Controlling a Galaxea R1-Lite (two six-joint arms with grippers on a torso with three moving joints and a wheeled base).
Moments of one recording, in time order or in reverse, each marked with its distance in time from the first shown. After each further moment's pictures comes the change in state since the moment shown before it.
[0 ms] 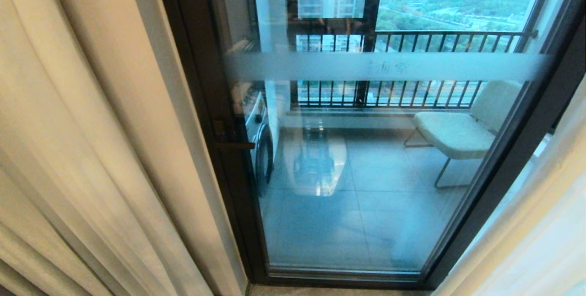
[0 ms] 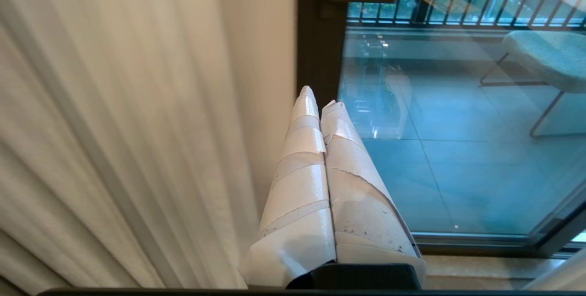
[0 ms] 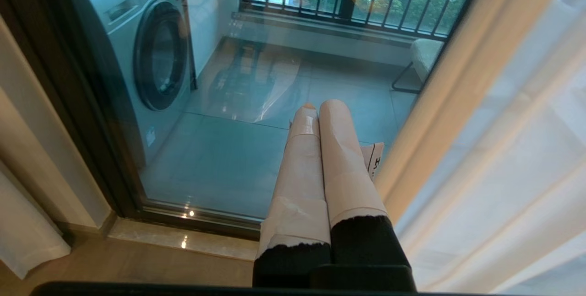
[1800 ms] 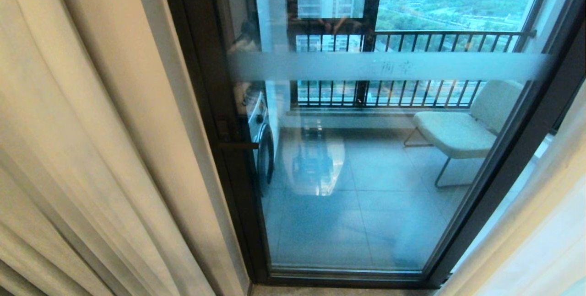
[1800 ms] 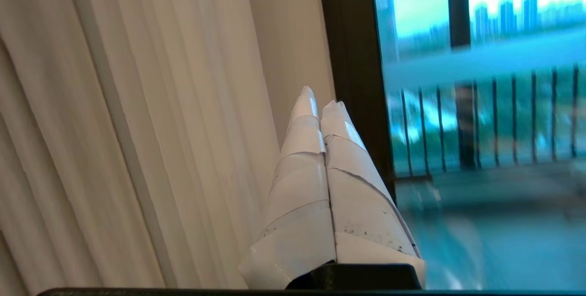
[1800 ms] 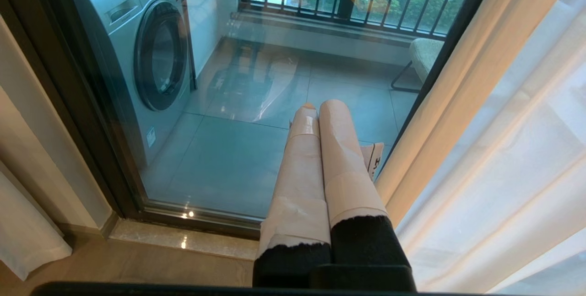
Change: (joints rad) left arm 0.000 0.000 -0.229 -0.265 0.036 0.199; right arm 0.000 0.000 0.000 0.000 0.000 0.000
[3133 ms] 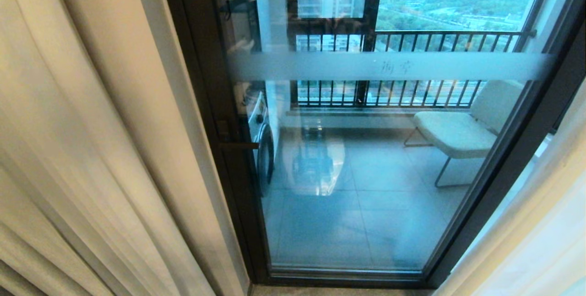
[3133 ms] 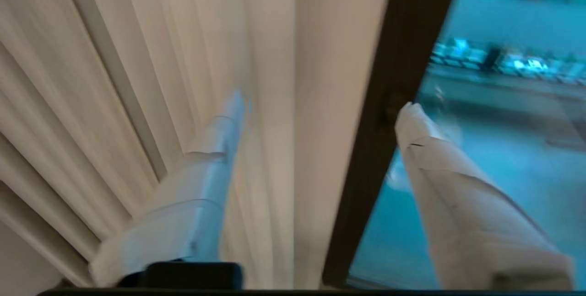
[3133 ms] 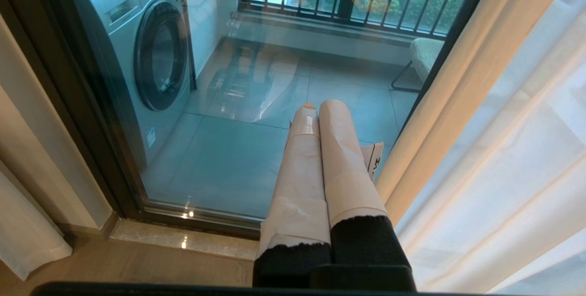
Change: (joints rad) left arm 0.000 0.794 -0.734 0.474 0.196 -0.234; right arm 0.000 0.000 0.000 0.000 0.000 0.000
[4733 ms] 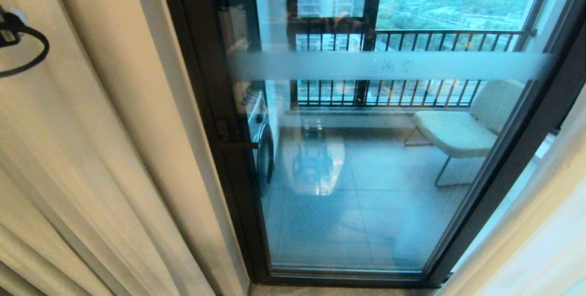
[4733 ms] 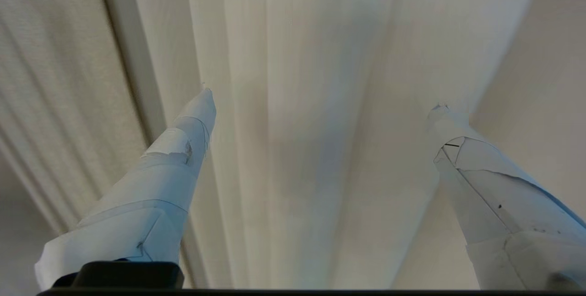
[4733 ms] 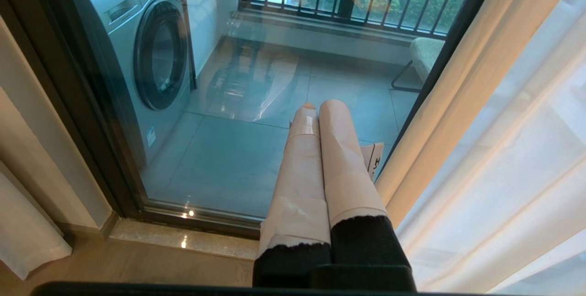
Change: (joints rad) left arm 0.198 0.695 -0.307 -0.507 0.230 -0.002; right arm 0.000 0.000 0.000 0.000 0.000 0.000
